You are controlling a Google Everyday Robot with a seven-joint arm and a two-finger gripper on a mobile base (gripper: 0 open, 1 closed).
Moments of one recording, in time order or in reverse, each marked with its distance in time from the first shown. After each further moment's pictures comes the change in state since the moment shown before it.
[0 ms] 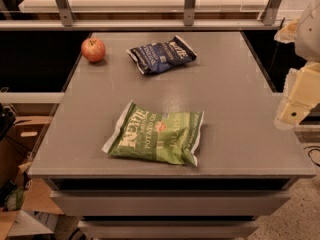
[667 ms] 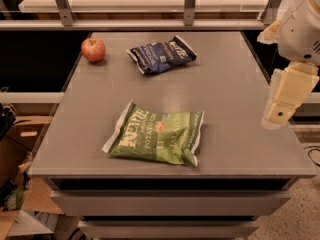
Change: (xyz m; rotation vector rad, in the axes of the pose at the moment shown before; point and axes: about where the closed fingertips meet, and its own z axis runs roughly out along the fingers) arm -0.020 0.003 0.008 -0.030 -0.026 -0.055
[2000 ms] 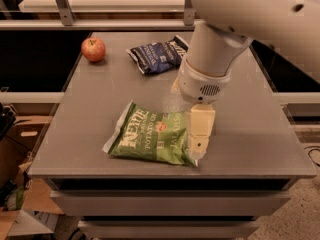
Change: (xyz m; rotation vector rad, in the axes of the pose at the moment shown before) arm -0.103 0.054 0.132 -0.340 -0.031 -0.279
